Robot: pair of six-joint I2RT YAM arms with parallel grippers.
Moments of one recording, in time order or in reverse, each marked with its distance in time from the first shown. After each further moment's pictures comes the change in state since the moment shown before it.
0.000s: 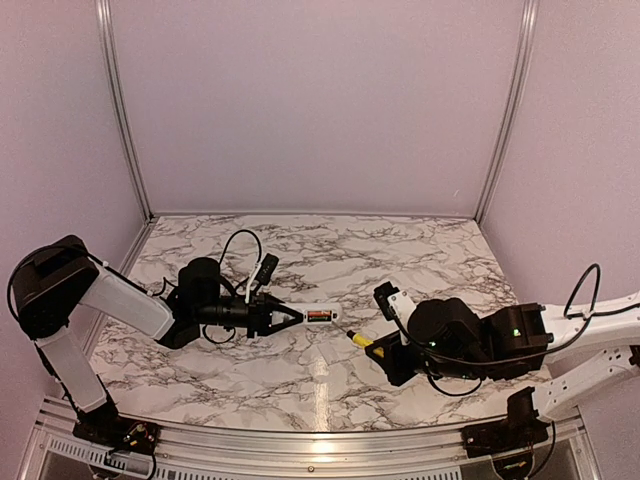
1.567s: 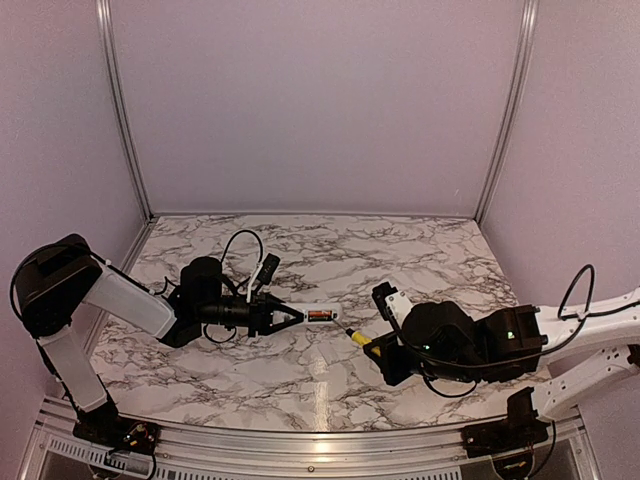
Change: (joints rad) left arm 0.002 0.017 0.015 -0.014 0.004 -0.001; right arm 0.010 0.029 0.000 0.021 0.050 0.014
